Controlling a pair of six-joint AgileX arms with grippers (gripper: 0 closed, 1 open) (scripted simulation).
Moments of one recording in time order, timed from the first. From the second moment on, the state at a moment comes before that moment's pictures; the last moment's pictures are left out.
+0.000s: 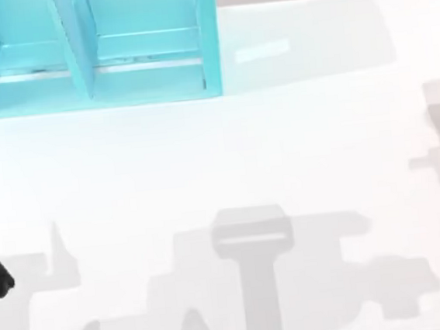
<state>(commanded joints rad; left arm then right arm) 0.00 0.00 0.00 0.00 0.00 0.00 -0.02 1.54 1.36 -1.39 0.00 0.00</state>
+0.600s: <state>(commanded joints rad) 0.00 0.00 0.00 0.00 0.00 0.00 0.10 1.64 1.47 -1.38 0.00 0.12</state>
